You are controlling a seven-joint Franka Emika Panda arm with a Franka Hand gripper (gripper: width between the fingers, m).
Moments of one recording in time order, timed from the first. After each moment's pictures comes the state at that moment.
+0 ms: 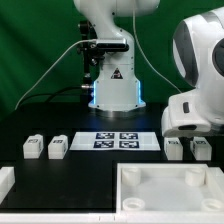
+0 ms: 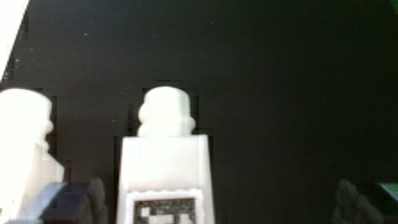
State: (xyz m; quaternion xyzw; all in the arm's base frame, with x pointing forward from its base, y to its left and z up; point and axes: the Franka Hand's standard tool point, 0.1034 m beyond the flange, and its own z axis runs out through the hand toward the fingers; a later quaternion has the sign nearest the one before) arm 0.380 0.187 0.029 -0.91 0.02 0.40 0.06
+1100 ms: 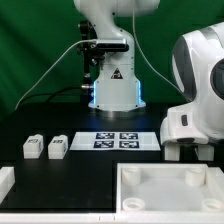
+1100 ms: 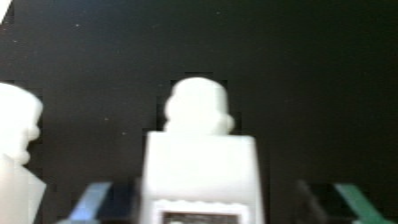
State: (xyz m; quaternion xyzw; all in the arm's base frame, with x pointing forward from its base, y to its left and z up) arm 0.373 0.186 0.008 -0.91 0.02 0.42 0.06
